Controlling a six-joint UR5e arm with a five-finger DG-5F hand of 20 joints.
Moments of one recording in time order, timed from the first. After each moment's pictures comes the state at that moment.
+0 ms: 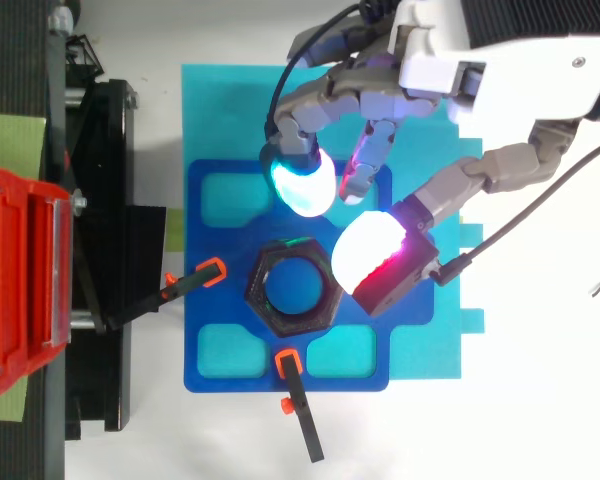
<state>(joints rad) -0.01 -2.20 -1.22 -2.90 -1.66 -0.92</state>
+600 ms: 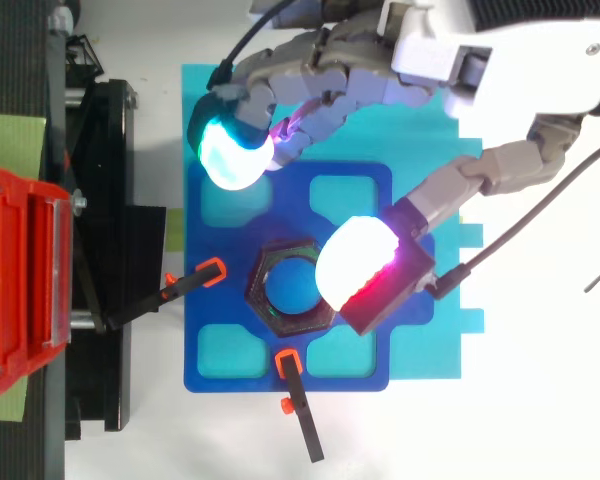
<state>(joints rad) 0.00 -2.20 -1.19 -2.86 -1.66 -0.91</state>
